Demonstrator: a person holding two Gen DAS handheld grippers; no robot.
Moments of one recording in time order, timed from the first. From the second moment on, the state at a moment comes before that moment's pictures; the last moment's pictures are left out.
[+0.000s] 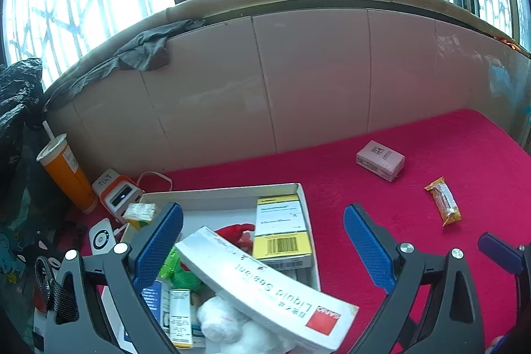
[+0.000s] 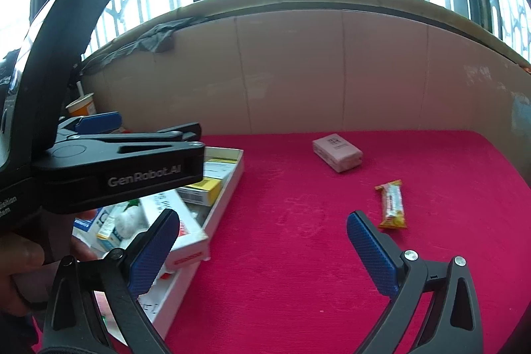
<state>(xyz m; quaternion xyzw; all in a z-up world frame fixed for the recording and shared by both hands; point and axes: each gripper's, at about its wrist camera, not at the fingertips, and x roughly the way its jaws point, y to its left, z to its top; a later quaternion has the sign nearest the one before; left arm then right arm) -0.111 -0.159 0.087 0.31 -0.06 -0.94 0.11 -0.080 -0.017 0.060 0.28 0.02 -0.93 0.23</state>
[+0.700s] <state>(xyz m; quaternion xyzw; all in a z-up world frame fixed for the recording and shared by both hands) -0.130 -0.120 0.069 0.34 -0.06 -0.94 0.09 -0.120 0.042 0.048 0.30 -0.01 -0.94 0.16</state>
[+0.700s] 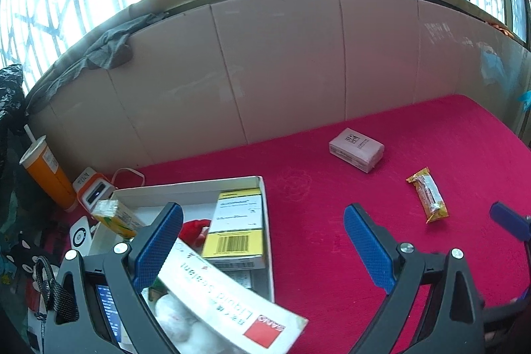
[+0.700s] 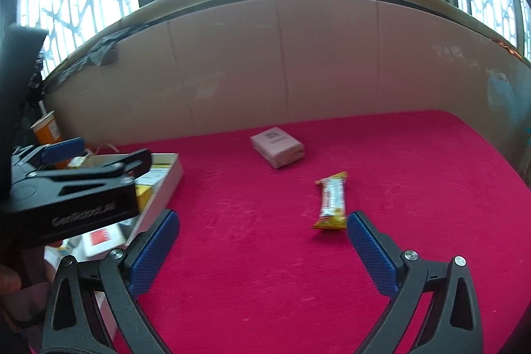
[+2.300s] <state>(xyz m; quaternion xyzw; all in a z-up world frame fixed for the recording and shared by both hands) -0.284 -0.094 -0.002 0.47 0.09 -0.86 0.17 -0.236 0.061 -0.018 0.42 0.06 -0.90 0.10</state>
